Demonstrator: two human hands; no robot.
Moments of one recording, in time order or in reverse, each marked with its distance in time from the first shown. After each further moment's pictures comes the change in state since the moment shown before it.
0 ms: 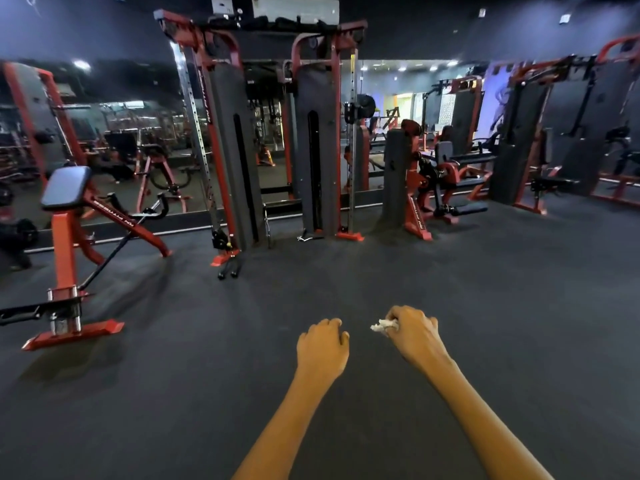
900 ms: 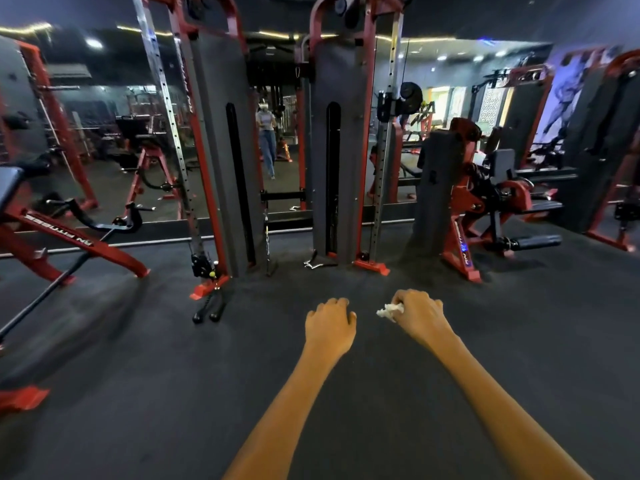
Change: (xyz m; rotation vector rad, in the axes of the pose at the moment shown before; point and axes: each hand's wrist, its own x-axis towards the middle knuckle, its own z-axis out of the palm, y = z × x) left_hand 0.819 -0.067 0.030 -0.041 0.049 -0.057; right_hand 0.814 0.072 0.149 -0.073 -0.099 -0.044
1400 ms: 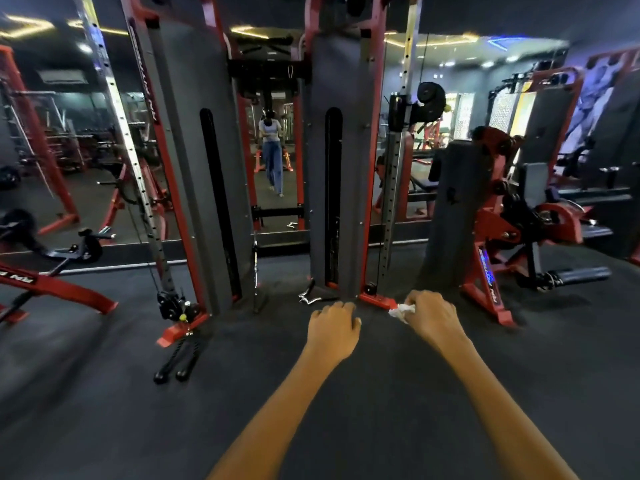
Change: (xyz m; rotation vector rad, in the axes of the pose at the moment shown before) left_hand 0.458 -0.027 0.049 0.062 -0.026 0.083; right_hand 0.452 0.064 0.054 -0.027 0.033 0.058
